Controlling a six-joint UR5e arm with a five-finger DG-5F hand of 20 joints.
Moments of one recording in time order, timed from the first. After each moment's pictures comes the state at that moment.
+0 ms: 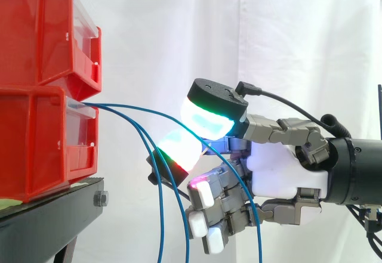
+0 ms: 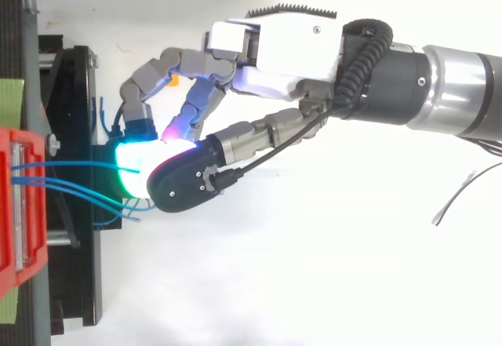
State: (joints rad) arm 0.07 -2.35 -1.22 -2.63 -1.44 -0.10
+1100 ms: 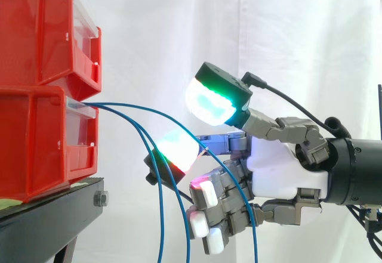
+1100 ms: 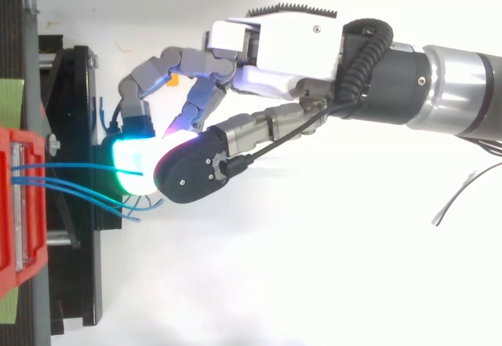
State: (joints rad) arm 0.07 -2.35 -1.22 -2.63 -1.44 -0.10
